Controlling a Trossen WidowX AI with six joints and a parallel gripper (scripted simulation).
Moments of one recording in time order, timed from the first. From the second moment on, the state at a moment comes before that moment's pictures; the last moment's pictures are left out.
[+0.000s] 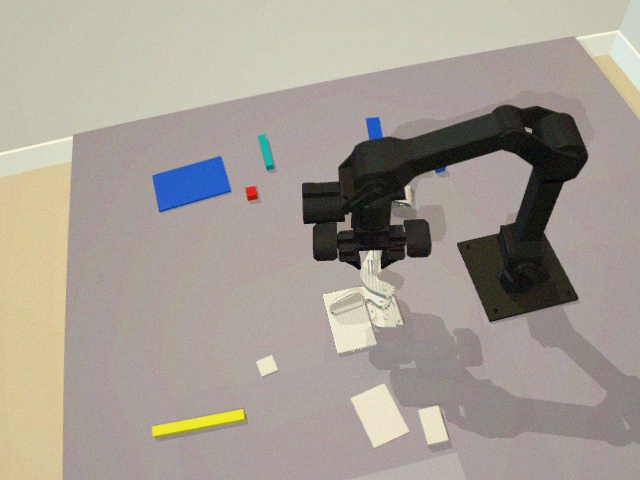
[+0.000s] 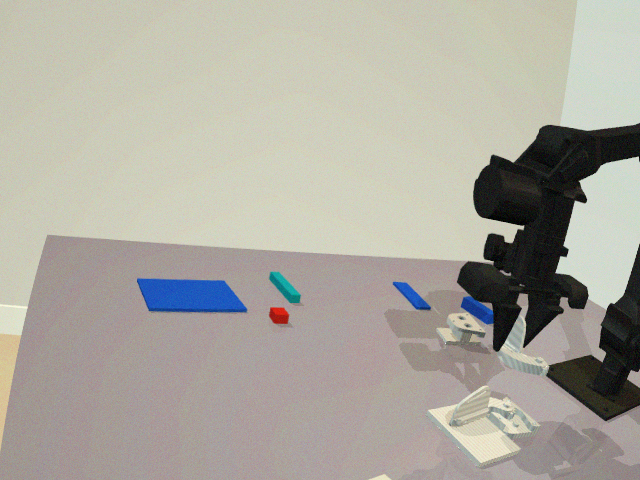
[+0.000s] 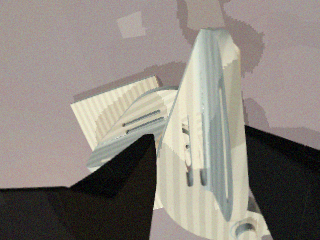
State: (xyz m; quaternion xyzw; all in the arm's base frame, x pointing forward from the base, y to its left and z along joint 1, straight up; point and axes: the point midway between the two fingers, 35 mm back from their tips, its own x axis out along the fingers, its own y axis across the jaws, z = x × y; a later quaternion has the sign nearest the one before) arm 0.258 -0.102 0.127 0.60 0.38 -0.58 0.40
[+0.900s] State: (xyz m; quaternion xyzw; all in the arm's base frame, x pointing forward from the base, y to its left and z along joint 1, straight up) arm 0.237 -0.067 0.124 0.41 0.57 -0.40 0.59
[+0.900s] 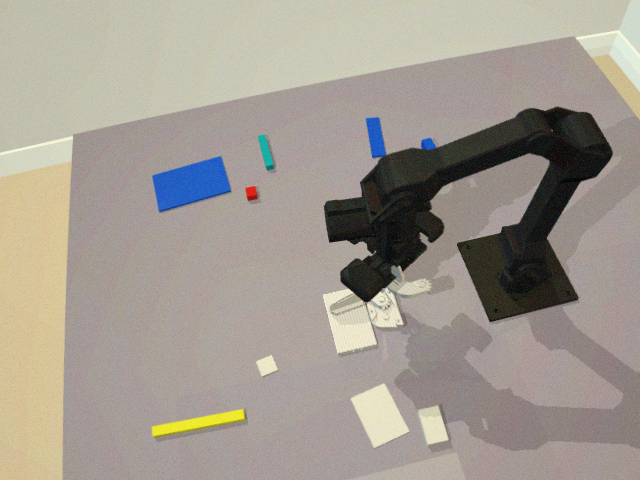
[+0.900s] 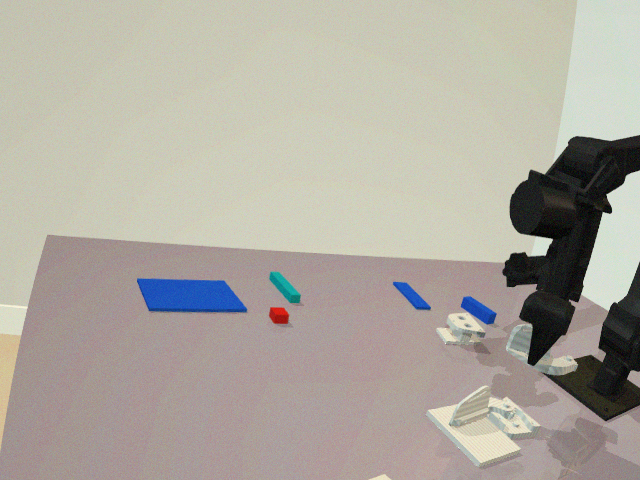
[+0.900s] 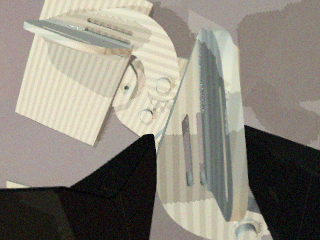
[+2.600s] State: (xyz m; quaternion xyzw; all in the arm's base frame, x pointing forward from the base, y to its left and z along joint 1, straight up) arm 0.205 -0.033 0.114 0.11 0.69 -0.11 0.71
